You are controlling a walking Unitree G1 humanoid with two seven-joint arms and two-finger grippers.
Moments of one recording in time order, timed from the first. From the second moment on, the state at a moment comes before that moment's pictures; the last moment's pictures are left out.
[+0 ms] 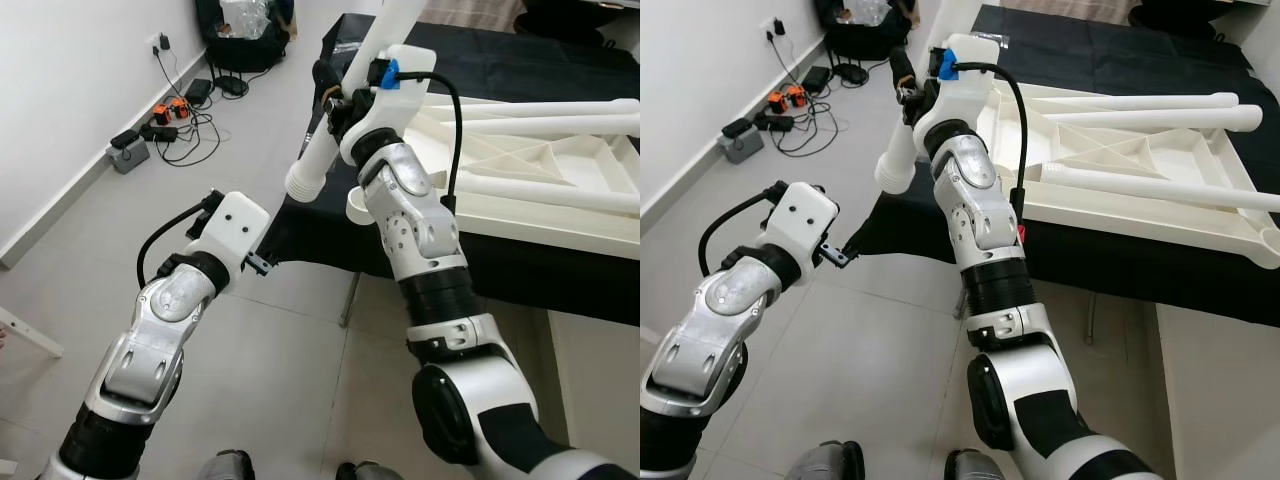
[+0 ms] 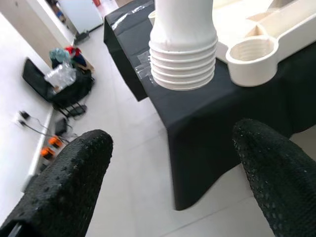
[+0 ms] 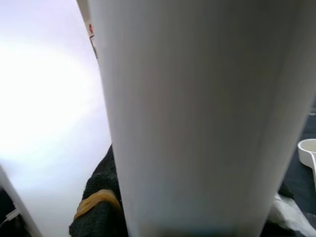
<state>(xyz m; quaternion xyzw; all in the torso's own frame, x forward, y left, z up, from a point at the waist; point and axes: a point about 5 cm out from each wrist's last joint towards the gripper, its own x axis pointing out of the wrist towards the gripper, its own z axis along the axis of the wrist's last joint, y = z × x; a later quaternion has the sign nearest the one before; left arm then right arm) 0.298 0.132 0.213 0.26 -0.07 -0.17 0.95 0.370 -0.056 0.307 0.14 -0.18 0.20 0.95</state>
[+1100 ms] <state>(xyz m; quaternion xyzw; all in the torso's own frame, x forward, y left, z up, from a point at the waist) 0.333 0.144 0.209 0.28 -0.14 -0.12 0.94 0.345 -0.042 0.298 0.15 -0.14 0.27 0.94</state>
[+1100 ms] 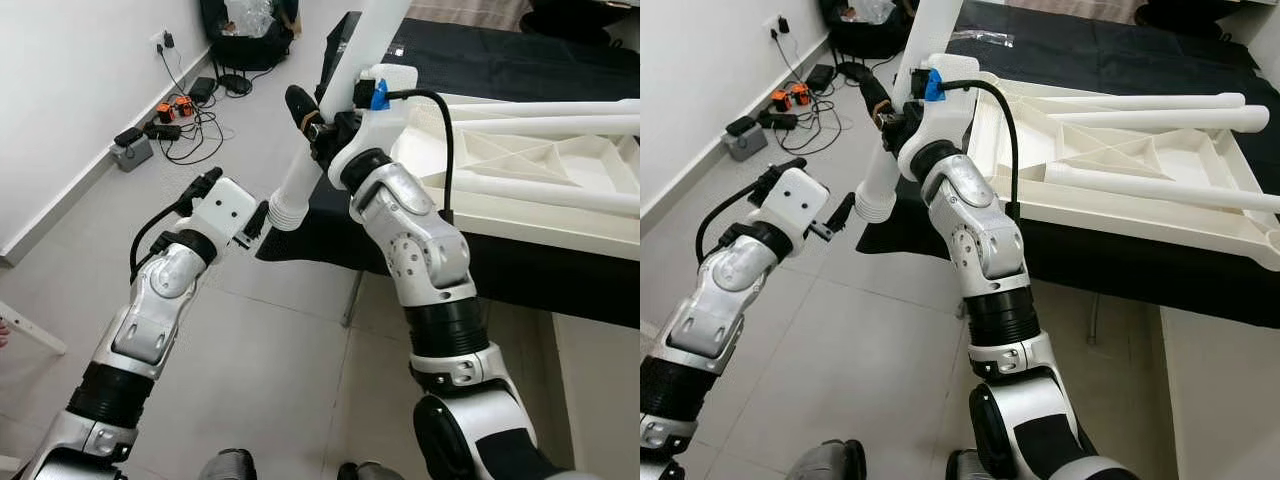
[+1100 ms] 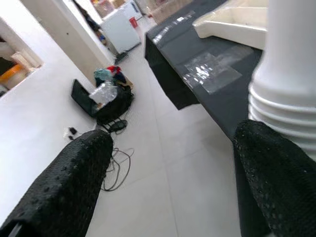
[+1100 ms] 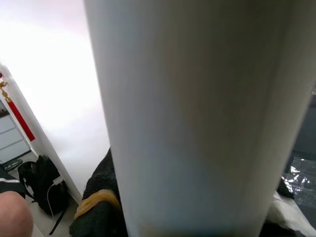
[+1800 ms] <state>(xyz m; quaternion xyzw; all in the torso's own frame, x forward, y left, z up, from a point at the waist) 0.300 0.084 0.218 0.22 -0.19 -0.26 0.92 0.352 -0.049 0.309 0.14 -0.15 0.24 0.95</state>
